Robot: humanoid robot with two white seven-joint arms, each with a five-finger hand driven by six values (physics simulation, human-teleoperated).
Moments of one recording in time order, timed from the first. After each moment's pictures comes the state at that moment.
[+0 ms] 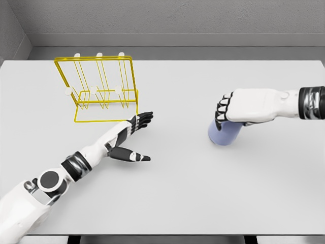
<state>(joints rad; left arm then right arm) -0.23 0.55 -0.71 -1.58 0.47 -0.18 -0.17 -0.80 -0.97 0.80 -1.75 0.36 -0.61 0.61</state>
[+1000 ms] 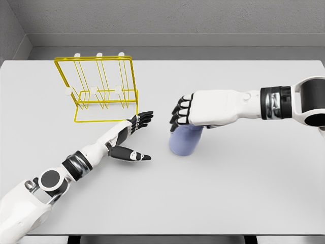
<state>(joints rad) -0.24 0.54 -0.70 -1.57 0.47 -0.17 -0.17 -0.82 -0.78 0.81 -1.77 0.35 -0.61 0.61</state>
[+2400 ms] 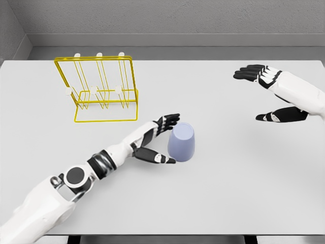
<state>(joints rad) -0.30 0.43 -0.78 -1.57 0.47 -0.11 -0.17 -0.19 -0.70 -0.02 -1.73 0.04 -0.61 0.61</state>
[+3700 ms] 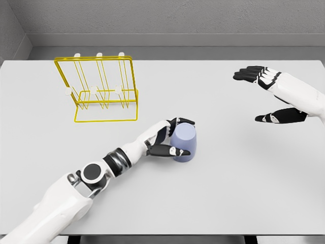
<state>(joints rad) -0.32 0.32 -0.78 -1.51 0.47 -0.05 -0.16 -0.18 -0.69 -0.02 -1.72 0.05 -0.61 0.61</state>
